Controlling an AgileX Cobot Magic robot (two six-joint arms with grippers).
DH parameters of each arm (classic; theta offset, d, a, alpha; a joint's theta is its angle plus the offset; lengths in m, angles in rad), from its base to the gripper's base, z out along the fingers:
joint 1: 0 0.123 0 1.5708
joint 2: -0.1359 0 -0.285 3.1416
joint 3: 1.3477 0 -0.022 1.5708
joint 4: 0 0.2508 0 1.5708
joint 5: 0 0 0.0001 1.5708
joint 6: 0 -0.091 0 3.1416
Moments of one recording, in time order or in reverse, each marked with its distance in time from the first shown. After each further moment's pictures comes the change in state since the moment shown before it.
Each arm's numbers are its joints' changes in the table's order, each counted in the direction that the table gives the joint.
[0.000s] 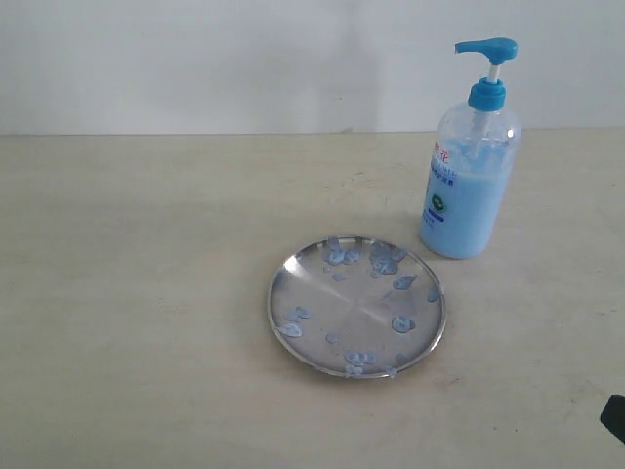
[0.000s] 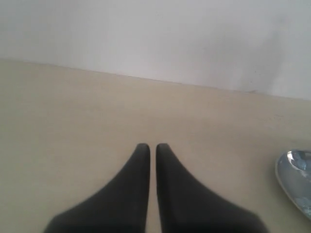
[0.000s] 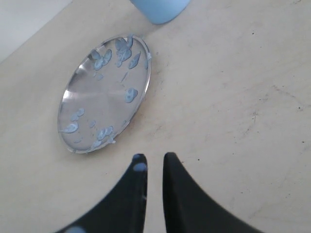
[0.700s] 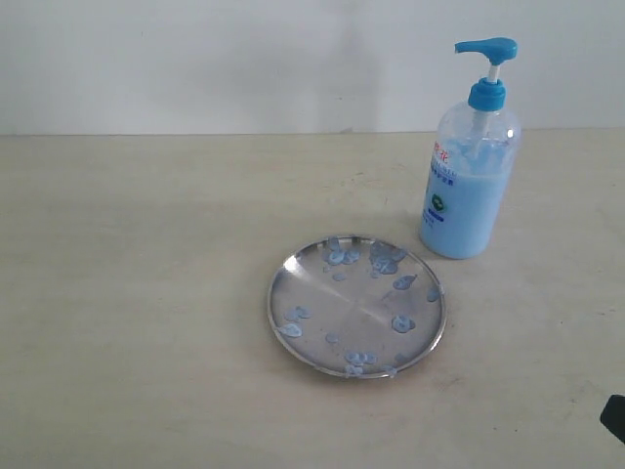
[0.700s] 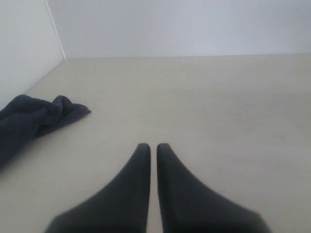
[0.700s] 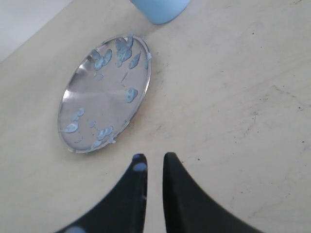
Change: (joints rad) left arm 0.011 0.000 0.000 0.835 0.037 0.576; right arm 0.000 0.000 0.000 0.000 0.000 0.000
